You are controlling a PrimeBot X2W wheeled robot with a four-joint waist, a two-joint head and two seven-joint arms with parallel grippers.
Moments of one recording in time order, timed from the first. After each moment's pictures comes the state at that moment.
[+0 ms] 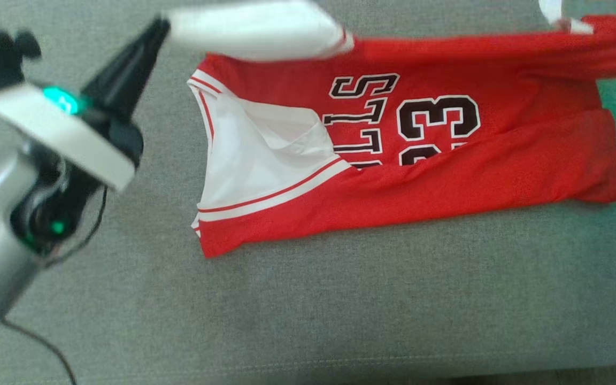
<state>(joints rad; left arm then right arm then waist) -0.86 0.70 -0.92 0.11 -1.27 -0.11 -0.21 -0.56 -0.31 -0.14 0.30 0.57 0.13 0.37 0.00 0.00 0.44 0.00</state>
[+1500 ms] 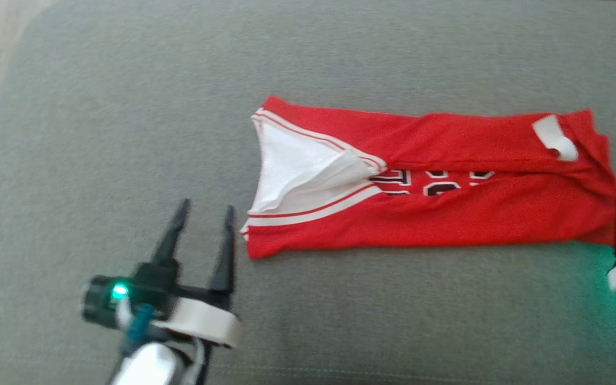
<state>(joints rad) -0.11 0.28 -0.55 0.01 -0.31 0.28 -0.25 -0.15 -0.15 -0.34 0.28 0.39 0.13 0.24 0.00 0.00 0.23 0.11</state>
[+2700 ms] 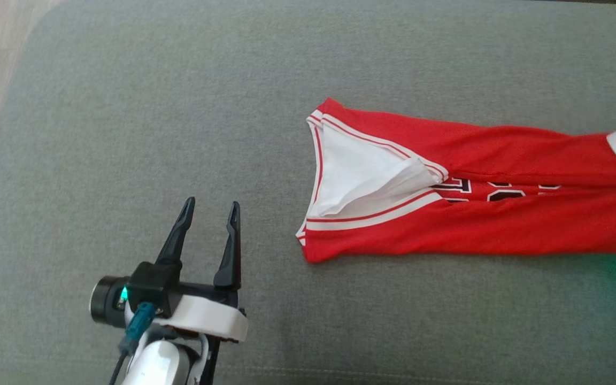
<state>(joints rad) -0.06 0.09 -0.38 0.05 -0.17 0.14 -0.25 -0.32 -0.26 -0.43 0.44 0.36 0.13 0.38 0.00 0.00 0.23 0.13</state>
